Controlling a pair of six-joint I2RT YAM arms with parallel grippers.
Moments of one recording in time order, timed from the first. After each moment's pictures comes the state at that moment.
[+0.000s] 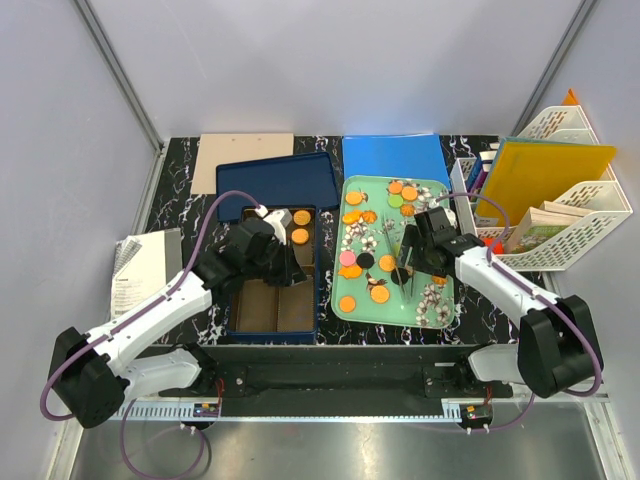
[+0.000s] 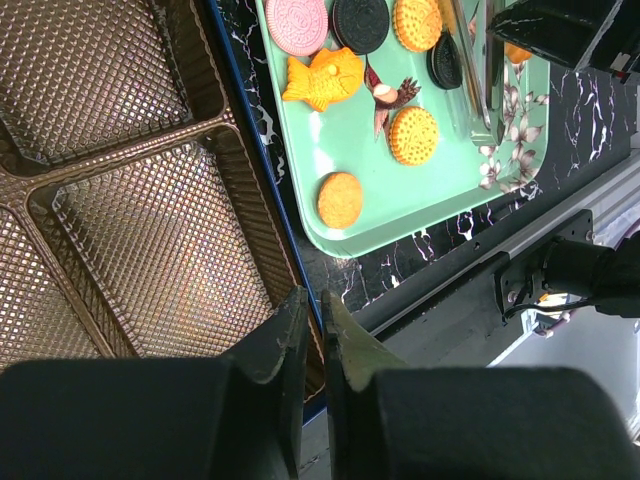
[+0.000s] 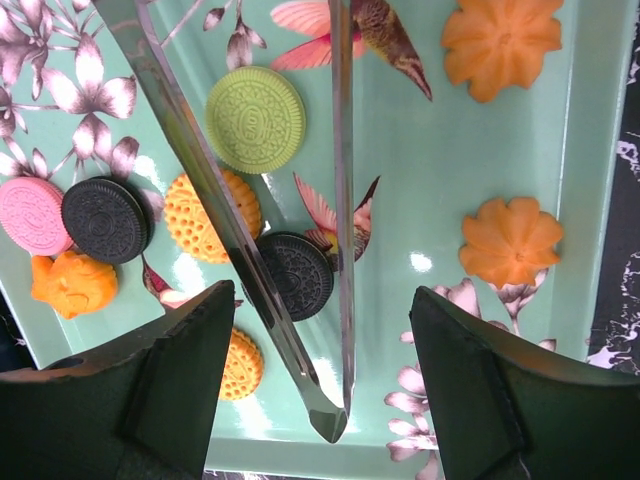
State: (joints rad) left arm -0.70 1.09 0.82 -0.48 0.18 -0.63; right arm 0.37 1.31 0.80 -0.50 0.16 0.60
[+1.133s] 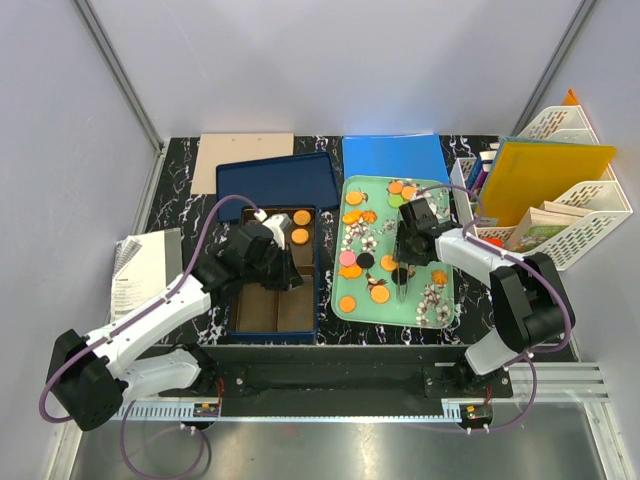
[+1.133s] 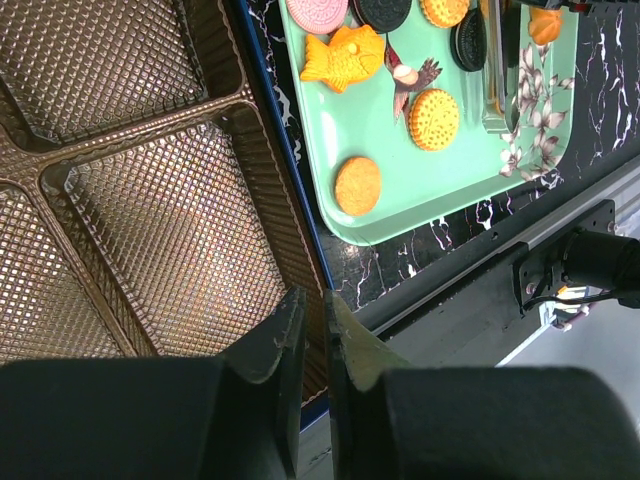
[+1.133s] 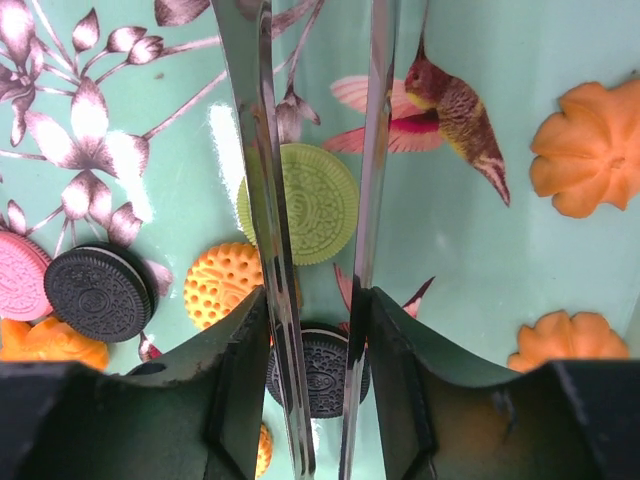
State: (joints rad) left arm -0.70 1.07 0.79 -0.49 0.17 -0.62; right arm 0.38 1.57 0.89 -0.39 0.14 0.51
